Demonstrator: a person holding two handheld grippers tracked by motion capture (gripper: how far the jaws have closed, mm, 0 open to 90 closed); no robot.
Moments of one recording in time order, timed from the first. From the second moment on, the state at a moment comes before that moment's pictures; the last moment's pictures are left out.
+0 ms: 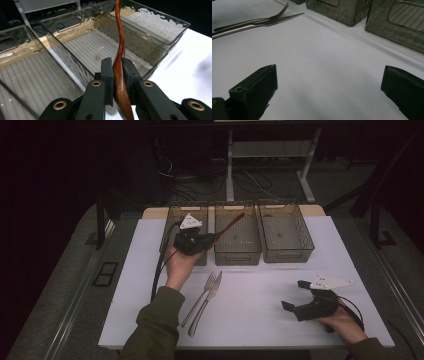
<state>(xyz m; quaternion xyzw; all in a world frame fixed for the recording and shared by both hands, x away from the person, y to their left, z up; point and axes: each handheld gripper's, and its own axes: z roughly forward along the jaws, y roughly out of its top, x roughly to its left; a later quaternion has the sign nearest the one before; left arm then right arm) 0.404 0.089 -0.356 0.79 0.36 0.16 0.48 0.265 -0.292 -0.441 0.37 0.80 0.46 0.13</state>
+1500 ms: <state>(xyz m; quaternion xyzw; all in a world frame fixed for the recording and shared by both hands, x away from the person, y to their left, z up) 0.445 0.031 -0.387 0.82 0.37 0.16 0.41 0.263 -0.290 -0.440 0.35 0.81 0.46 0.13</state>
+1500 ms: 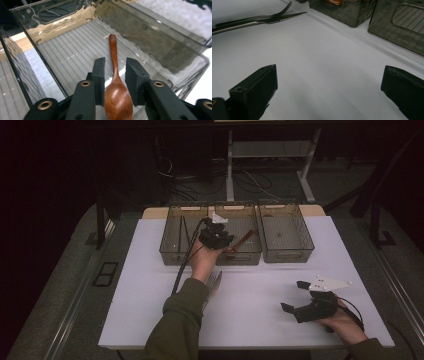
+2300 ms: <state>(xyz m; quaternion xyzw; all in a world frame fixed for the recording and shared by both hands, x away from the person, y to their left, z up) 0.405 0.056 -0.365 0.82 0.32 0.15 0.45 0.265 -0.291 -0.441 0.36 0.80 0.46 0.13</state>
